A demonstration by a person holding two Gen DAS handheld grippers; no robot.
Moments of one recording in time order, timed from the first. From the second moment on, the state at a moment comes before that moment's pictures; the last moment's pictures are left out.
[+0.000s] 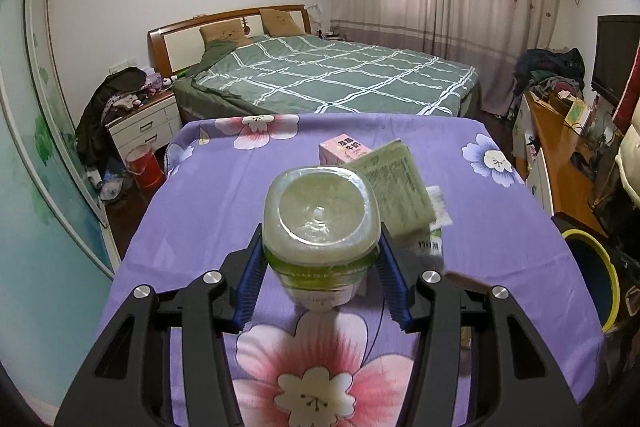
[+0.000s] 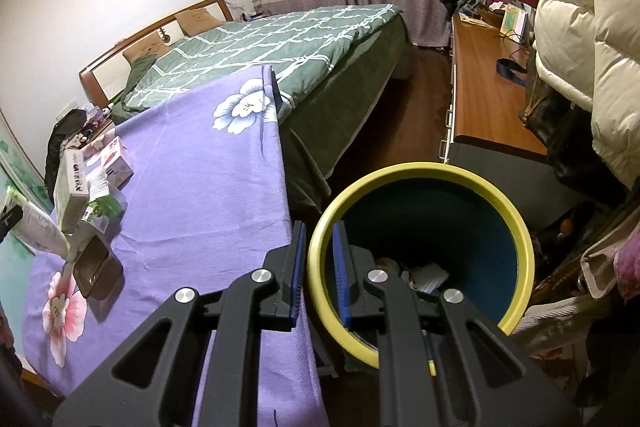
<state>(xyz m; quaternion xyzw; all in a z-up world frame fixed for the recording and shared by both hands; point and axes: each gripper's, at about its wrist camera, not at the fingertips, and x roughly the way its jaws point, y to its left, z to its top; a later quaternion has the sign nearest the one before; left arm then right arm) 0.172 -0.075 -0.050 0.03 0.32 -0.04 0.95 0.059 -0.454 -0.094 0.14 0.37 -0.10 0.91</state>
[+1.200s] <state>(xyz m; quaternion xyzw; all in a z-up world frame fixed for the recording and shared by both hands) 0.116 -0.350 0.010 0.08 0.30 -0.35 0.88 0.007 -0.548 -0.113 0.19 0.35 -0.18 0.90</state>
